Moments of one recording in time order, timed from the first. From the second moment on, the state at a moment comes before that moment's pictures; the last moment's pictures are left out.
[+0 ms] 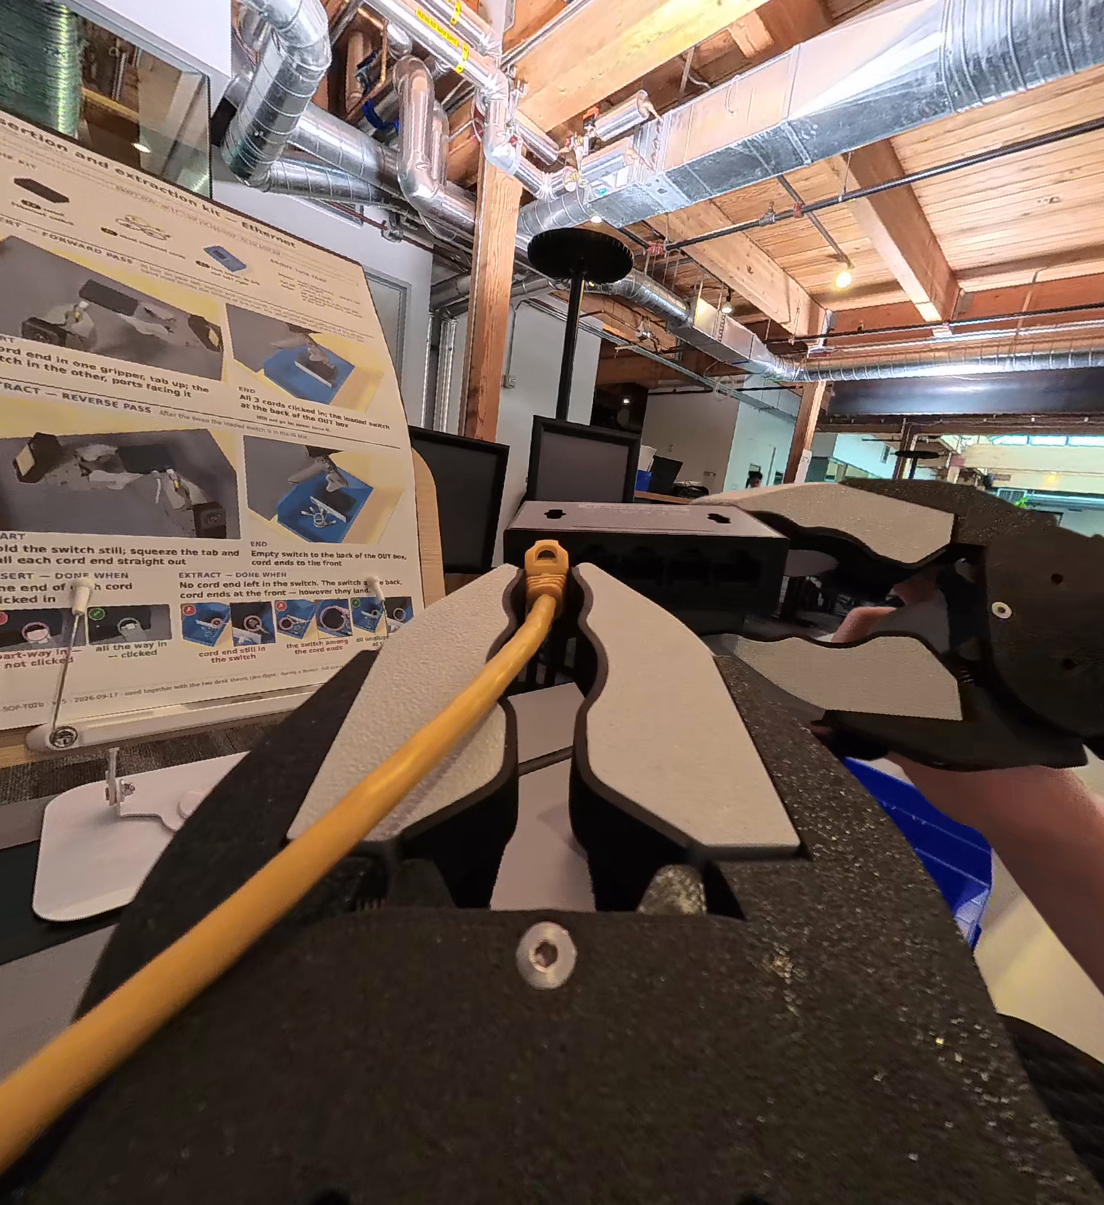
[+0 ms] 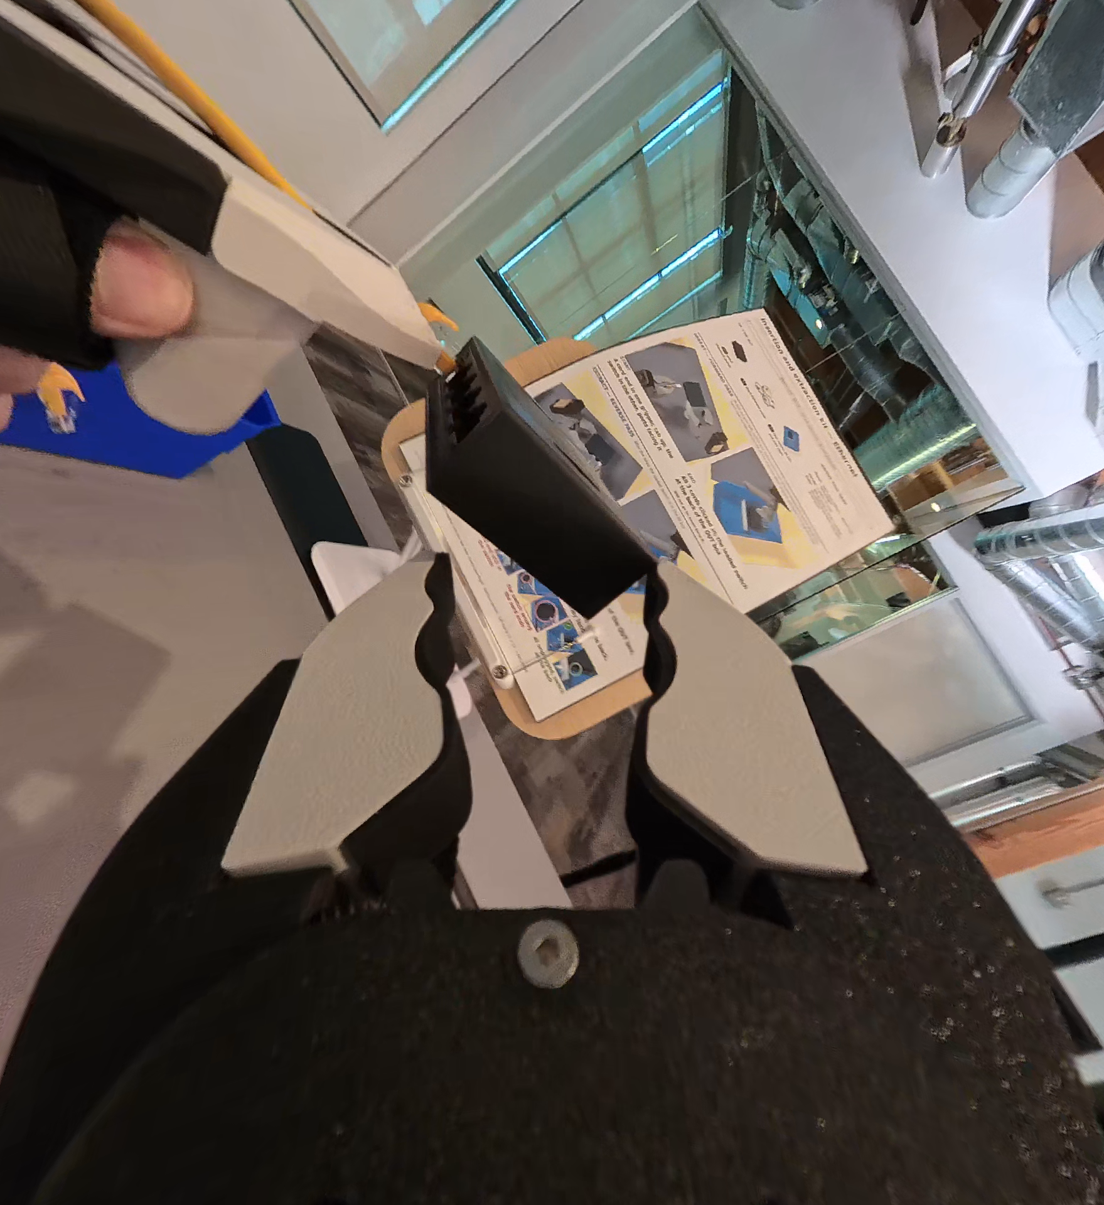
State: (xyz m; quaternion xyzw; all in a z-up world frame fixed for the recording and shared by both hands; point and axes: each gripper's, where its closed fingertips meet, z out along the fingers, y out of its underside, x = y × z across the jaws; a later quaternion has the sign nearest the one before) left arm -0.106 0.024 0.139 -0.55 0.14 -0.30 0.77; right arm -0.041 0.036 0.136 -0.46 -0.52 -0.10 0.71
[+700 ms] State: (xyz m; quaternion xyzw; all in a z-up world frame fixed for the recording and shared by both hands) left arm -0.085 0.029 0.121 -0.60 0.17 -0.30 0.72; right arm -0.040 0.037 0.114 -0.38 -0.67 -0.23 0.59
